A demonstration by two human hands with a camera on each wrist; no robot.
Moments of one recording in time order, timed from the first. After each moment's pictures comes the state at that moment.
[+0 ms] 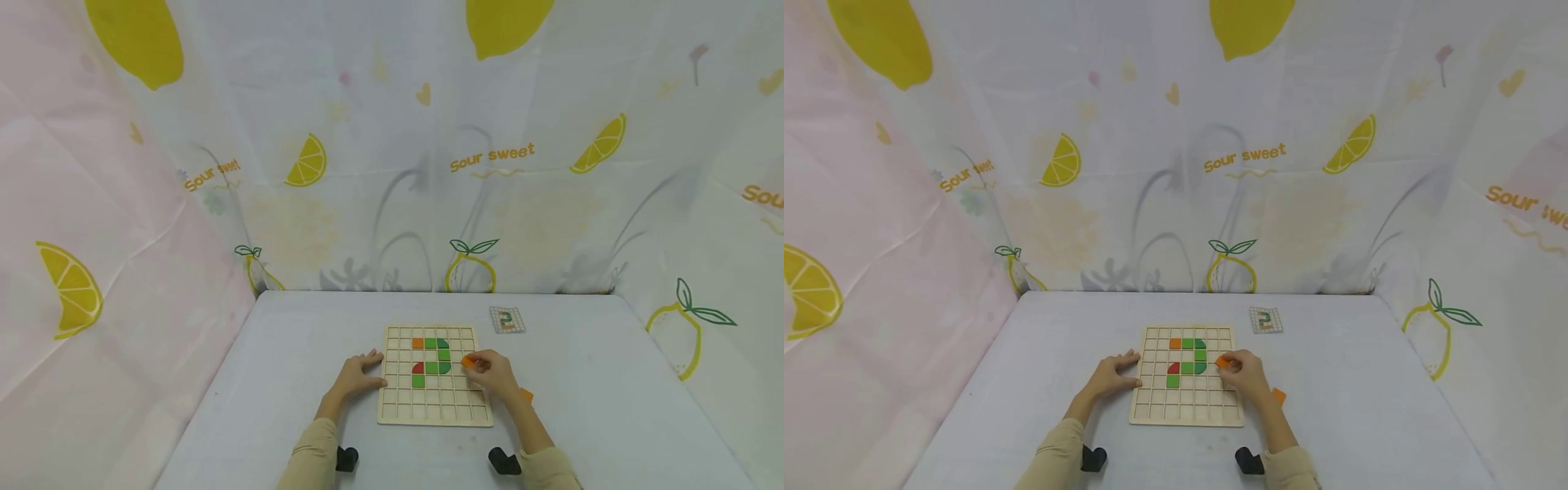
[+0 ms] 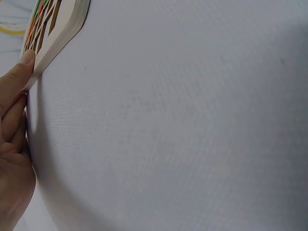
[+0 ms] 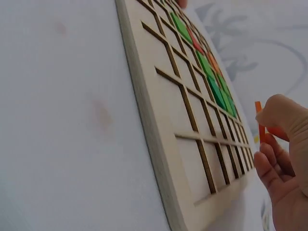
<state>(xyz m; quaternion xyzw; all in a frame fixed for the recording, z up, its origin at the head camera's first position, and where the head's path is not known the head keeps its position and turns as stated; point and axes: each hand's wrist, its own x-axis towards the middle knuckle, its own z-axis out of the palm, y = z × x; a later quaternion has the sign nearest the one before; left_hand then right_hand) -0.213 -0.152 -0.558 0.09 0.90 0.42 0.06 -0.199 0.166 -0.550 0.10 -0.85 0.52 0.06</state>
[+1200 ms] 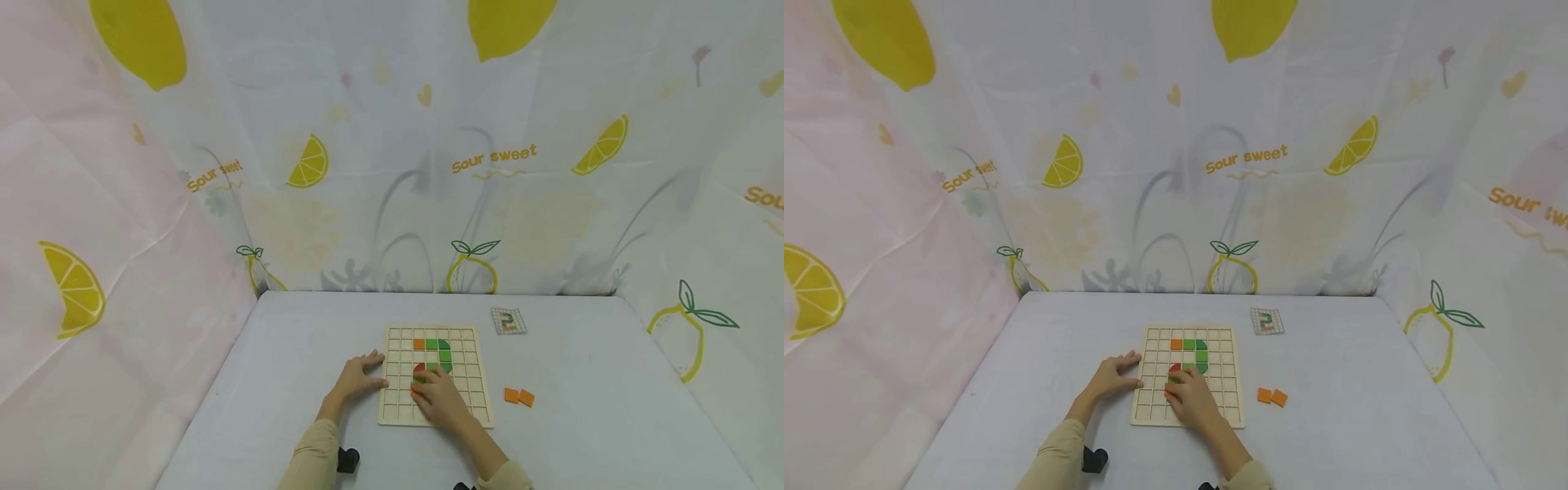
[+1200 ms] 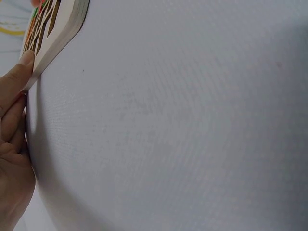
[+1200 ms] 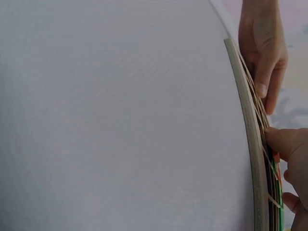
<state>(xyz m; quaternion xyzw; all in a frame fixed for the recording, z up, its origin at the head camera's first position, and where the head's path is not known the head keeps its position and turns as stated) -0.213 -0.154 -0.560 0.10 0.90 0.42 0.05 -0.175 0.072 -0.572 0.31 -0.90 0.24 0.18</state>
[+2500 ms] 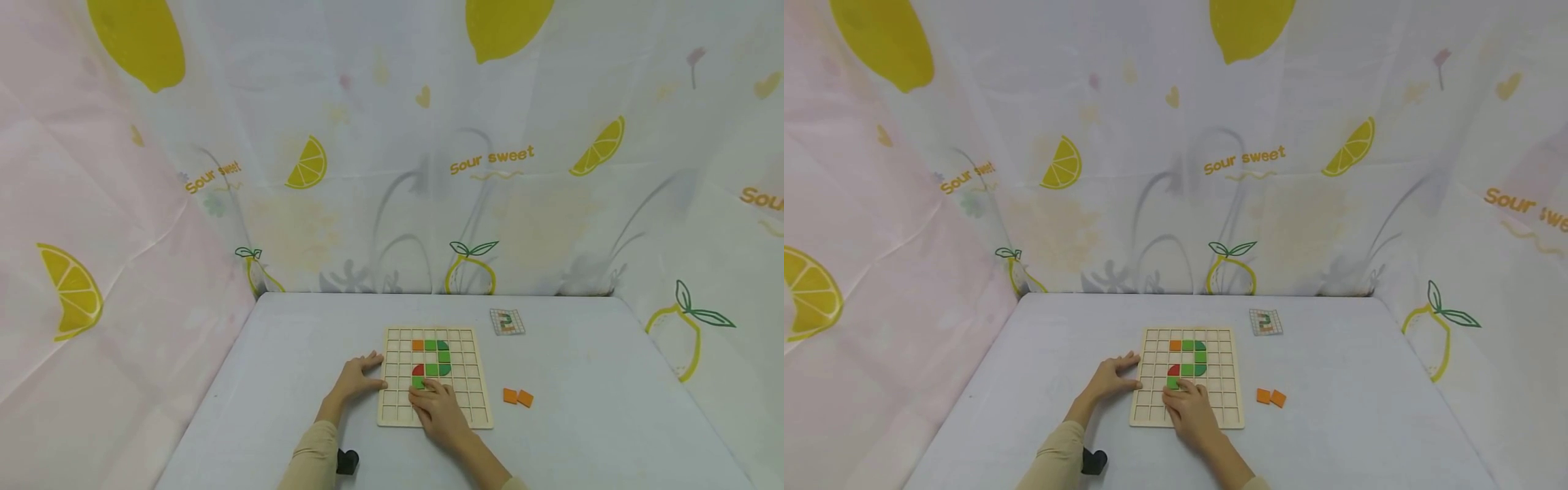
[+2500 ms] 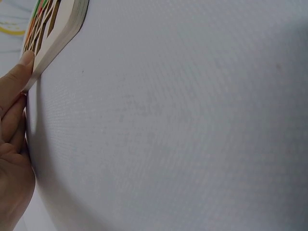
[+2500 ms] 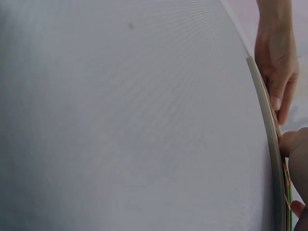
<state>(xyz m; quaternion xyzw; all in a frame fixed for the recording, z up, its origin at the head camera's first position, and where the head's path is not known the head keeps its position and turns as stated) -0.214 -0.154 -0.563 0.10 0.90 0.42 0.05 -0.152 0.071 -0.579 0.30 -0.90 0.24 0.21</state>
